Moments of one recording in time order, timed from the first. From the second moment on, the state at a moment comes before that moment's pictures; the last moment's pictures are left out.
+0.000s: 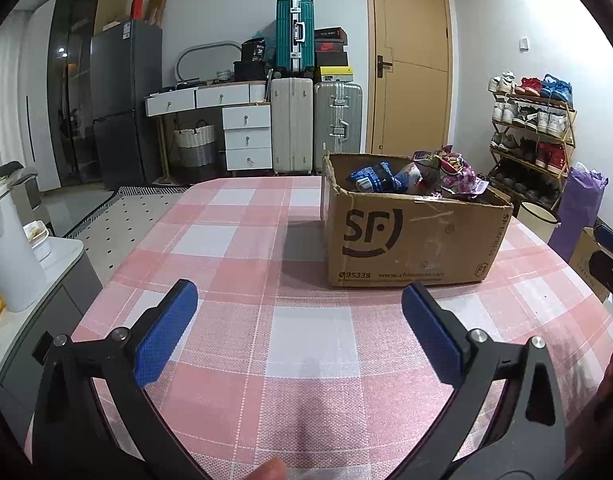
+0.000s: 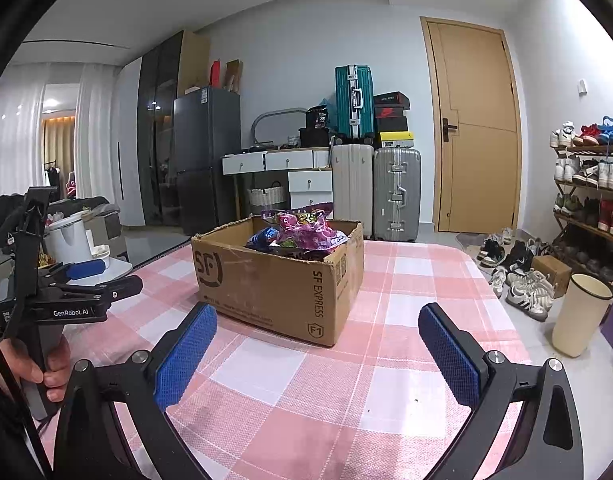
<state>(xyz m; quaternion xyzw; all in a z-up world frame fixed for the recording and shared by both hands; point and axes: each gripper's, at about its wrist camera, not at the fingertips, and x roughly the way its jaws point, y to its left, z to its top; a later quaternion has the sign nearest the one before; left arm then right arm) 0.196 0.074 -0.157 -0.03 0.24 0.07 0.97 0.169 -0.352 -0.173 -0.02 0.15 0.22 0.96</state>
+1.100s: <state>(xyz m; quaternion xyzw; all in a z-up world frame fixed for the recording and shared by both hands) 0.193 0.073 -0.158 -0.02 0.24 0.06 0.97 0.170 -0.353 -0.175 -0.02 0.15 0.22 0.96</state>
